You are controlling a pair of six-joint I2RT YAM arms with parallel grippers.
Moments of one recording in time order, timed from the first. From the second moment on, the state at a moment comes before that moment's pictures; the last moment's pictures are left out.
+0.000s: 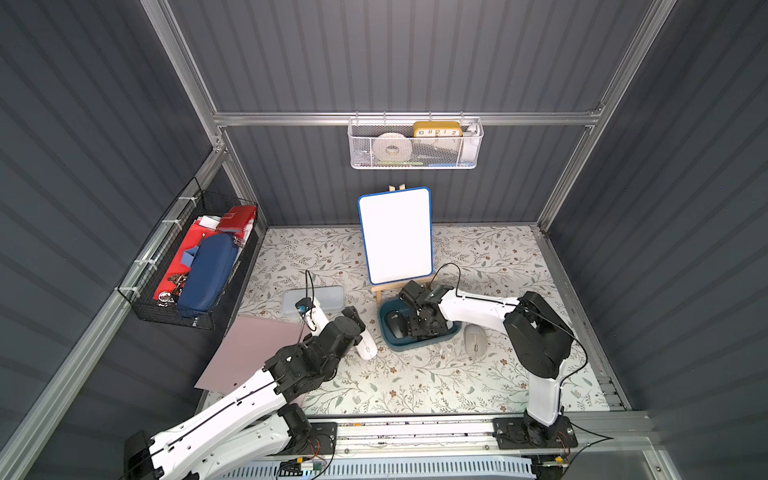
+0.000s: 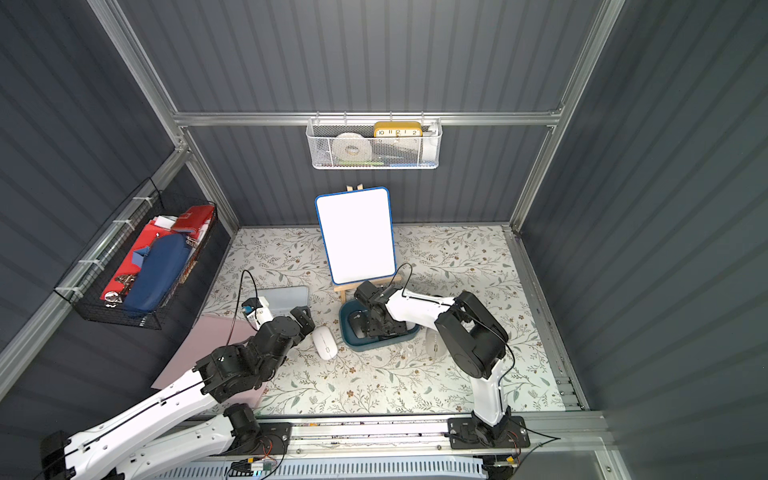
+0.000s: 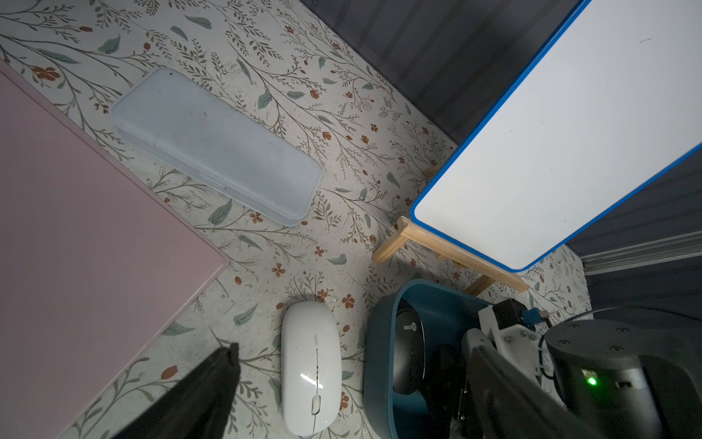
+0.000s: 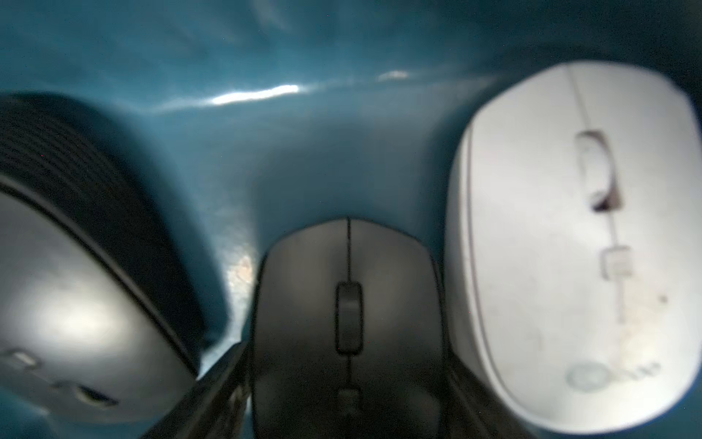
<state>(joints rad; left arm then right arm) -0.91 0.82 0.72 -0.64 -0.68 -1.17 0.79 1.95 1.30 -0.74 0.11 0.67</state>
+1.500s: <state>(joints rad) -0.91 0.82 0.69 -0.63 -0.69 -1.17 0.77 1.31 1.12 -0.93 0.14 0.70</state>
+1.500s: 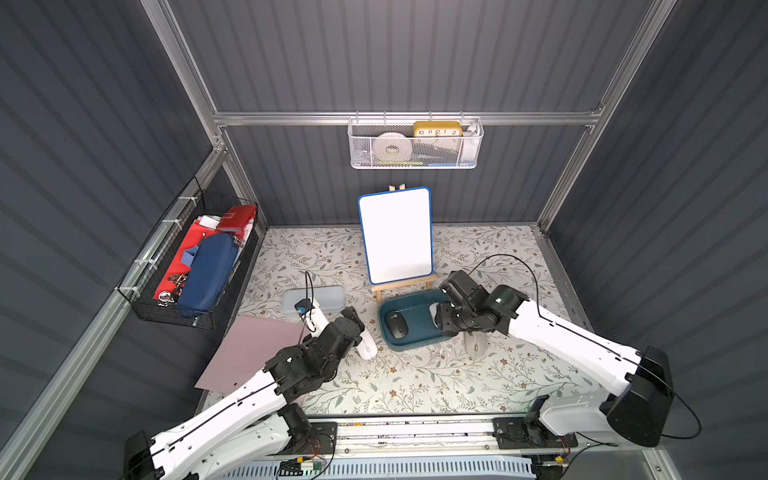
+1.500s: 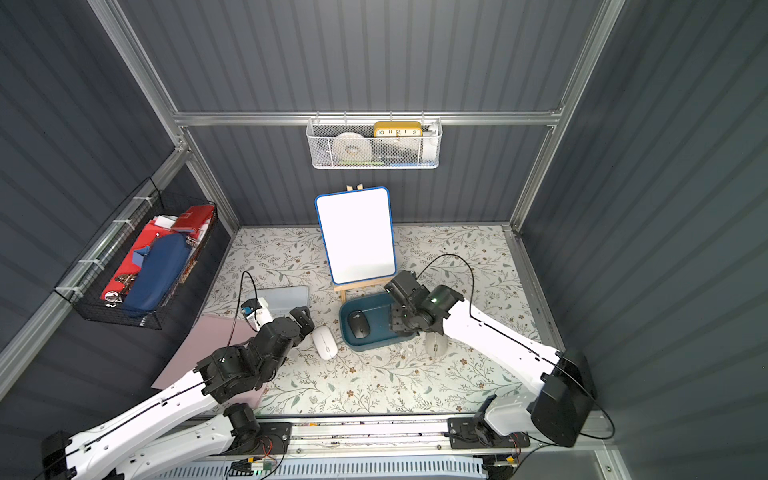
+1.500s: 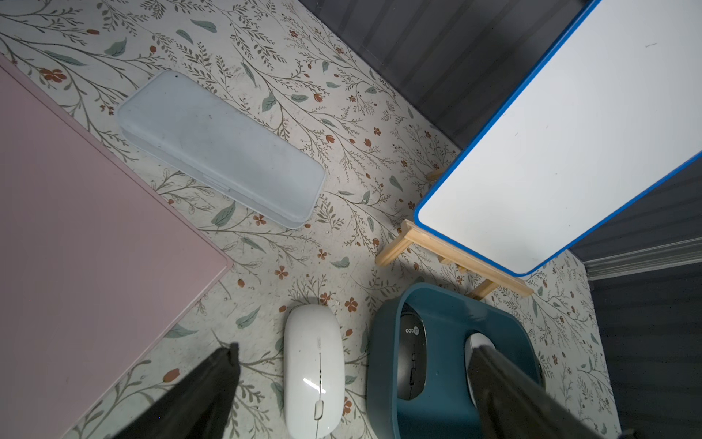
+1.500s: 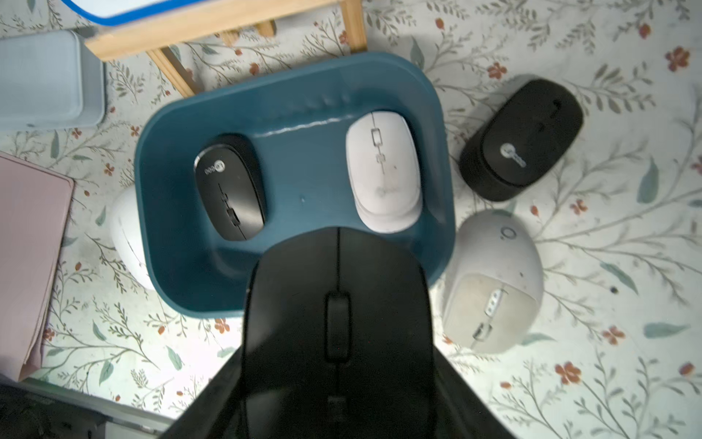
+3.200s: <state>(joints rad) -0.91 0.96 0.71 -0.54 -0.60 -1.15 0.90 1.25 0.58 -0.79 0.11 0.99</state>
